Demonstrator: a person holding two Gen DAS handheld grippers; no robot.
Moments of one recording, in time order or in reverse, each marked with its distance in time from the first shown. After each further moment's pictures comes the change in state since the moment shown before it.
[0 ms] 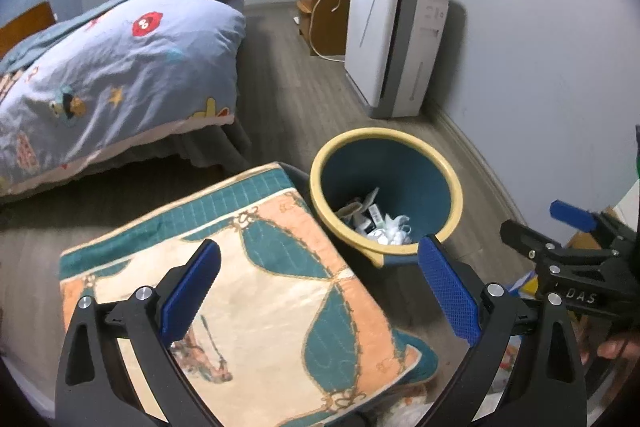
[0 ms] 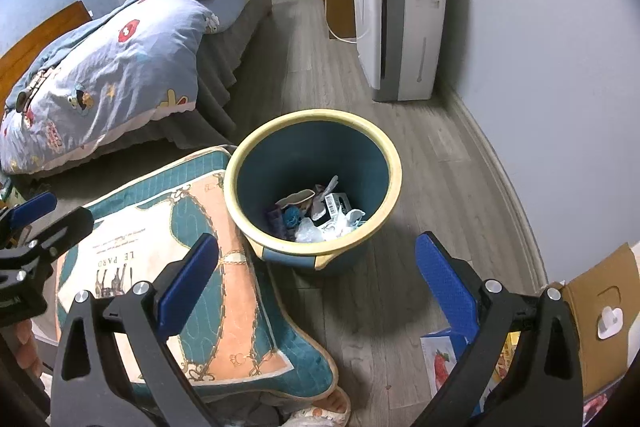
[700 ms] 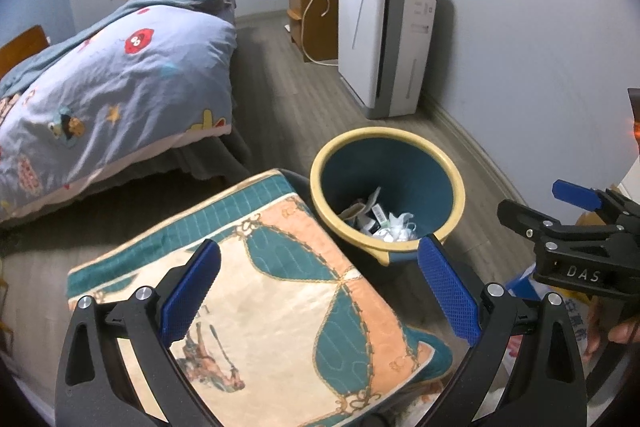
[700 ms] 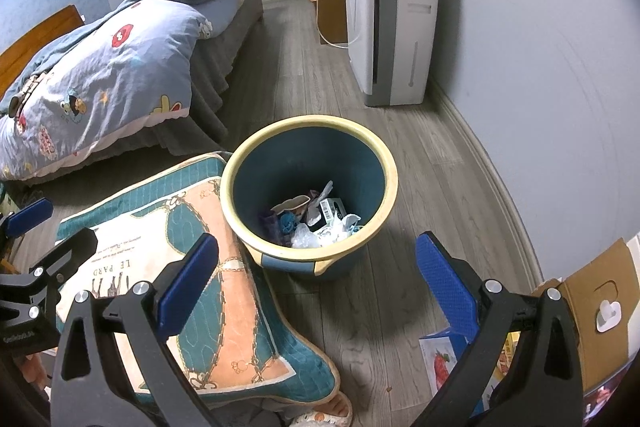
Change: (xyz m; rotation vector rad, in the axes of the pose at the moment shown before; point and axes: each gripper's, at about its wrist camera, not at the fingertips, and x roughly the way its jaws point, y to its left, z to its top) left arm 0.000 -0.004 -0.005 0.070 -0.023 0.013; right arm -0.001 0.005 0.002 0.018 -0.017 -0.027
